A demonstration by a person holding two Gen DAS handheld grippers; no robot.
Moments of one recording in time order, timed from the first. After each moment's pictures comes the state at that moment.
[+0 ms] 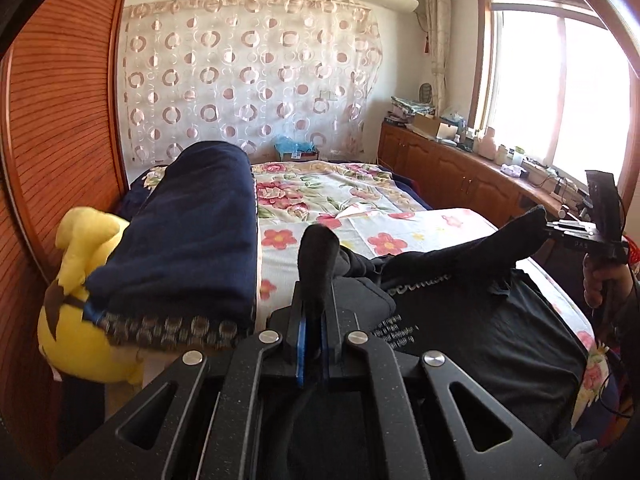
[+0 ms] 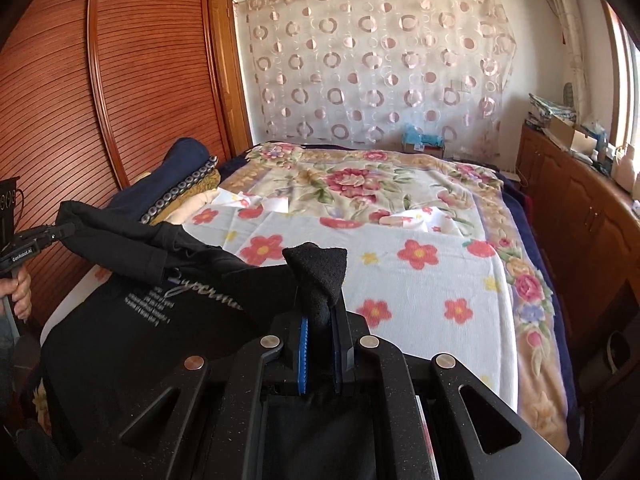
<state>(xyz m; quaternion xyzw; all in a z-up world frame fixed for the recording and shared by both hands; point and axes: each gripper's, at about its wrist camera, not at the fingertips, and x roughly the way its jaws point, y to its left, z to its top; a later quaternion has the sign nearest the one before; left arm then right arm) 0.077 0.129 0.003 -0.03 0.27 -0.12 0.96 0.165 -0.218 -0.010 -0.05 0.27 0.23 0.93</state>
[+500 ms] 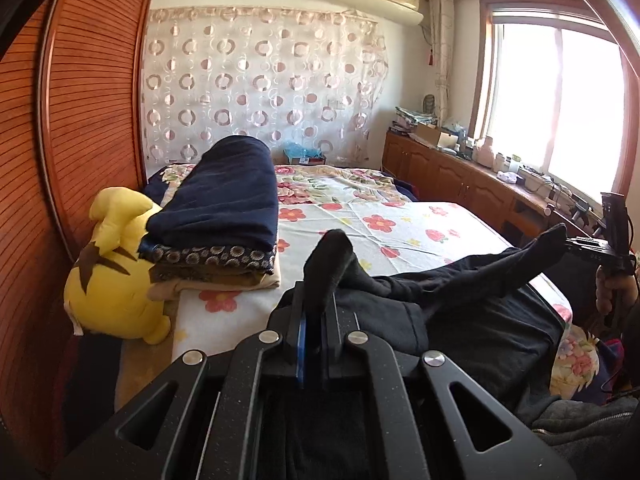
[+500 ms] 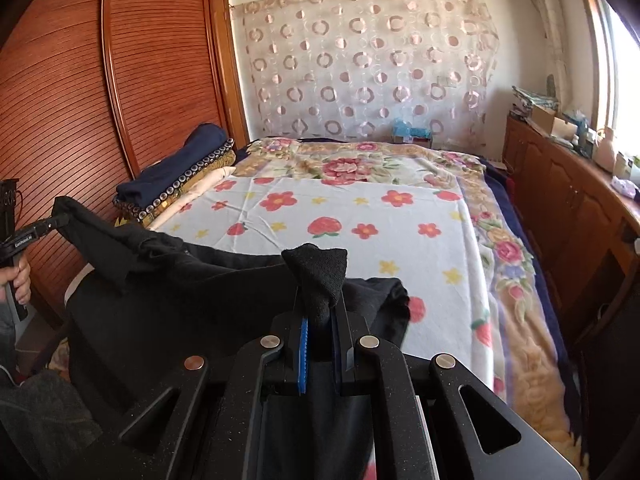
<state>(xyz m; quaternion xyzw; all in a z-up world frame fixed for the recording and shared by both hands) -0.012 0.146 0.005 -0.04 0.25 -0.10 0.96 0.037 -0.276 -0.006 -0.04 0.27 0.21 0.94</state>
